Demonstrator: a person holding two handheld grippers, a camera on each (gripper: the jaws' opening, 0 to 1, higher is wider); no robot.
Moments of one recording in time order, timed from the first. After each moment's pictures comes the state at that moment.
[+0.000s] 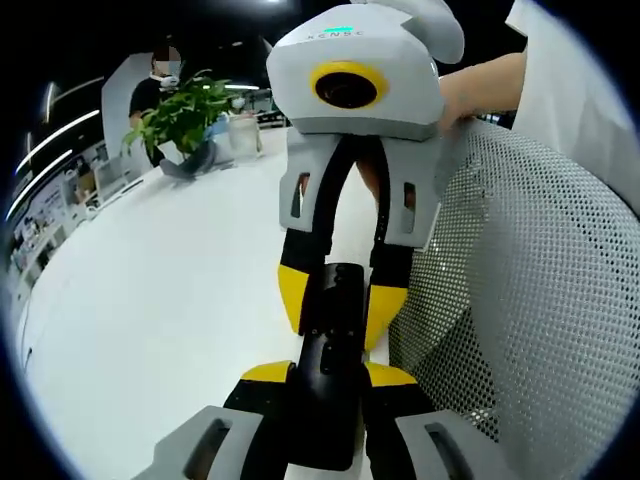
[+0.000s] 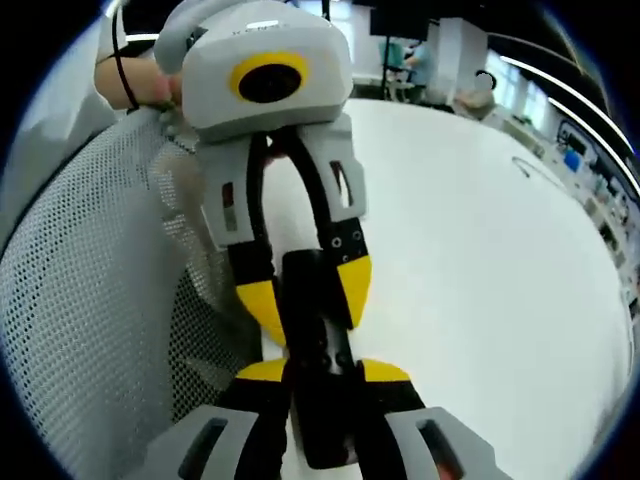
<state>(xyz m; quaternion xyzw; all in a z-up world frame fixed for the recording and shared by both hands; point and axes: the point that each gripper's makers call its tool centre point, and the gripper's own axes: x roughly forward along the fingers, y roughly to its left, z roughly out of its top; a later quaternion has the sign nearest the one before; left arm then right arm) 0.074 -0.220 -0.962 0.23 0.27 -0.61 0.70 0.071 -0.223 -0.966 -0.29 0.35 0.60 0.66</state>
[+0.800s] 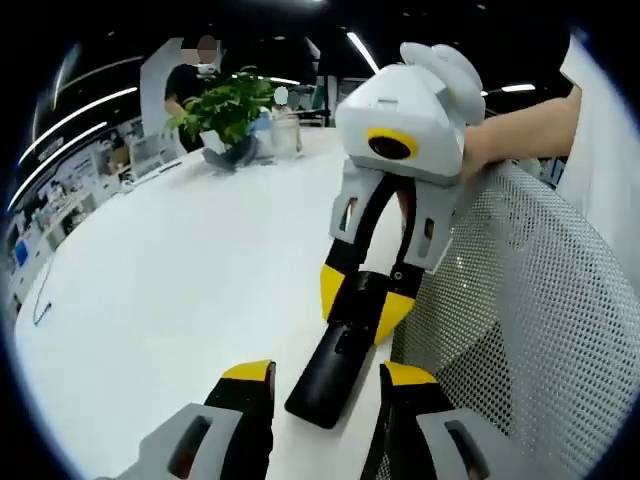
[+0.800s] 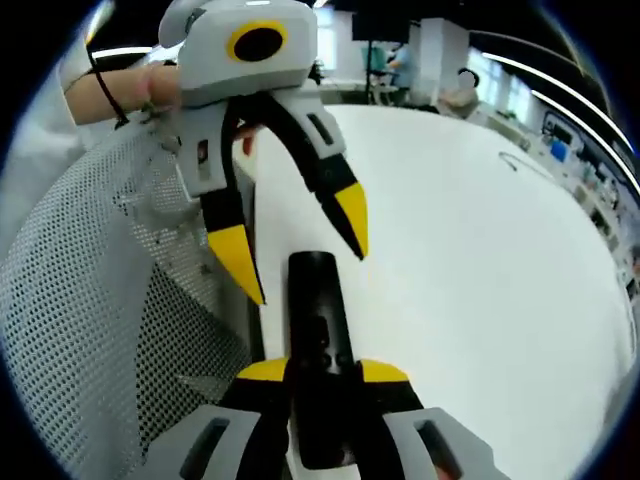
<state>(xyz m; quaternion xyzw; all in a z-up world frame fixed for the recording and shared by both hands) 0.078 -0.177 -0.925 0.19 0.29 -0.53 0.77 0.067 -0.222 -0.966 -0.28 0.35 0.58 0.68</state>
